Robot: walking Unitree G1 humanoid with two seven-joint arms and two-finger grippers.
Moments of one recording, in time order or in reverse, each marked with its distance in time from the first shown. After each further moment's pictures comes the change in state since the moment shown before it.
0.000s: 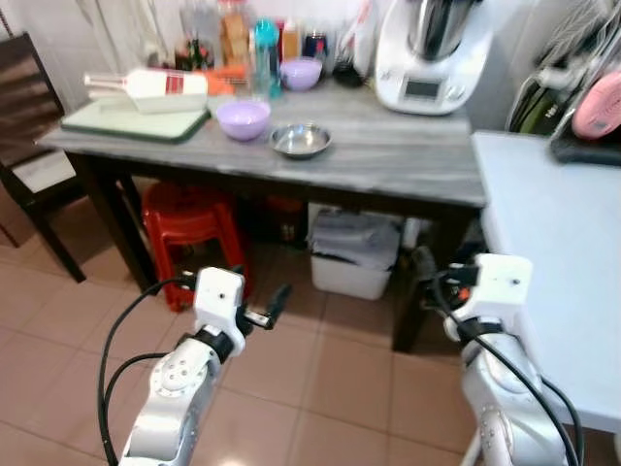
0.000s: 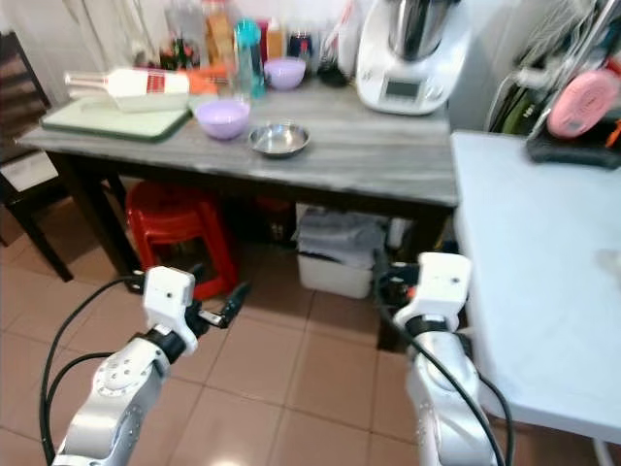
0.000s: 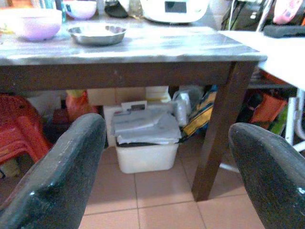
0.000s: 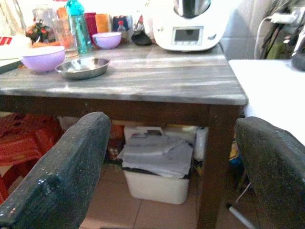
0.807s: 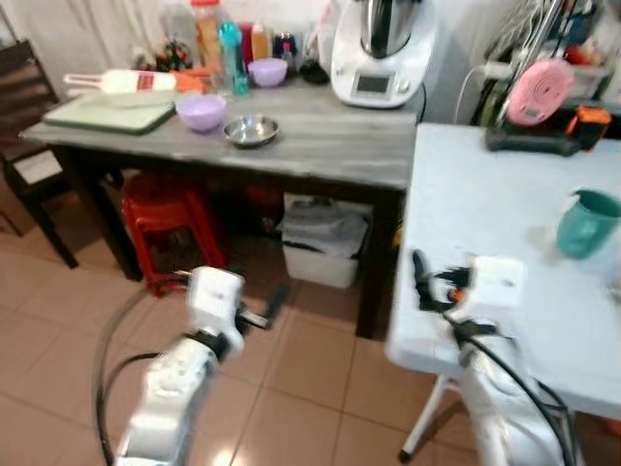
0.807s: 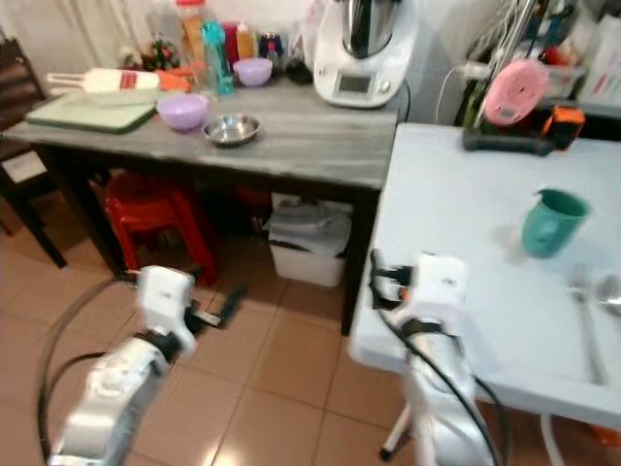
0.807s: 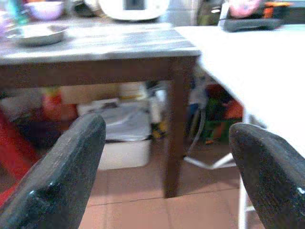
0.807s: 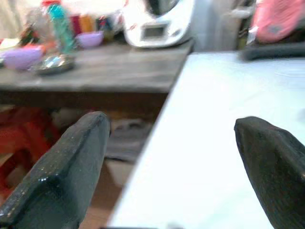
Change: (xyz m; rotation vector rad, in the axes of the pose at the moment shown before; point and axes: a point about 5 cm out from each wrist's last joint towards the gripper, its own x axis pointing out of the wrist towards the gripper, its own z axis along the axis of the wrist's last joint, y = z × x) left arm -0.001 -0.001 -0.001 -0.002 0.009 -0.021; right arm -0.002 0.000 -0.004 0.005 0.012 0.003
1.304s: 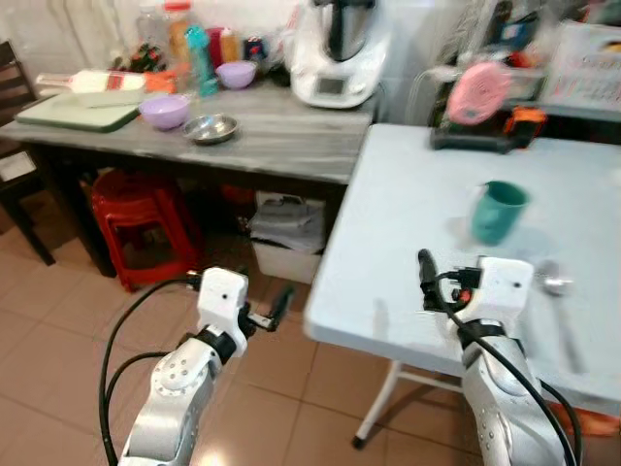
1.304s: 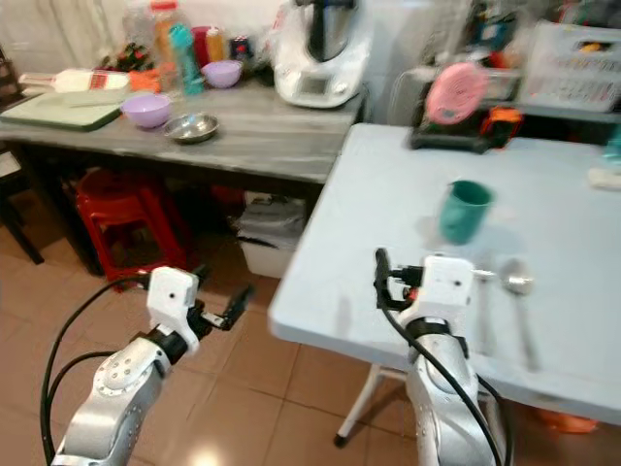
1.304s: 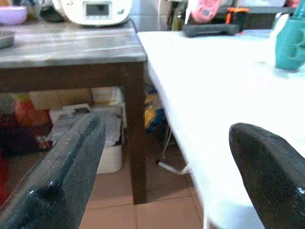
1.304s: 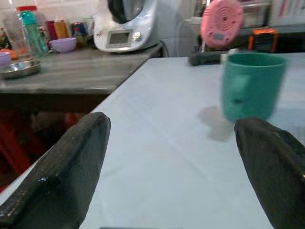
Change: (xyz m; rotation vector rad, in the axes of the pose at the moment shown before) left arm 0.001 -0.001 0.002 0.004 -0.004 -0.011; right arm 0.001 -0.002 0.000 0.006 -0.001 -0.019
